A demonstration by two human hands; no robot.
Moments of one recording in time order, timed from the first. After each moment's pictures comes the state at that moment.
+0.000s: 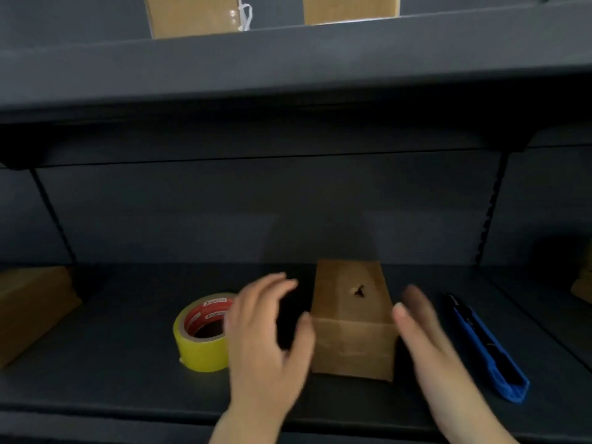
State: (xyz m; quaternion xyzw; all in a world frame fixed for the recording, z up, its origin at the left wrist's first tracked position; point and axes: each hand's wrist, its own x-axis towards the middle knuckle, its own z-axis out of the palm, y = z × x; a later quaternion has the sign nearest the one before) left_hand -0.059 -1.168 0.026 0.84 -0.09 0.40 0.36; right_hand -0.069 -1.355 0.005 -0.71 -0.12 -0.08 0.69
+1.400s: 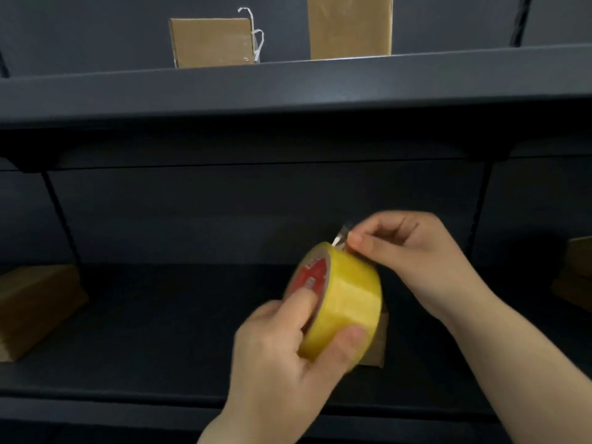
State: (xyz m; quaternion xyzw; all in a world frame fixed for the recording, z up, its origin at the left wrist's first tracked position) left_hand -0.107 -1.171 0.062 0.80 -0.26 0.32 0.43; right_hand -0.044 -1.332 0.113 -0.72 -0.29 -0.14 0.62
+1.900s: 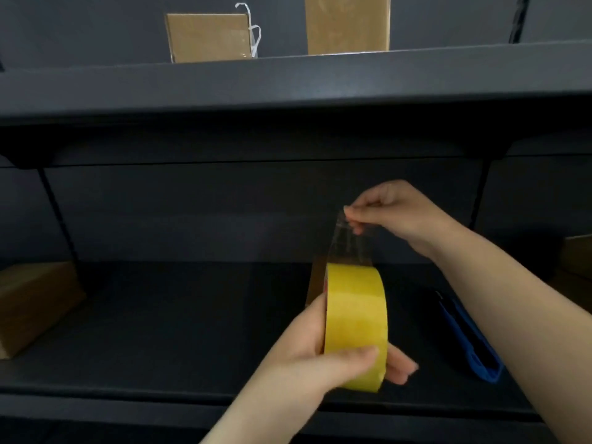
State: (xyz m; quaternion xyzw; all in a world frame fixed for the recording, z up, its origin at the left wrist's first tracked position) left_hand -0.110 -1.180 0.071 0.63 -0.26 -0.10 0.72; right_hand 0.018 -1.344 0.136 -0.84 -0.21 -0.09 0.48
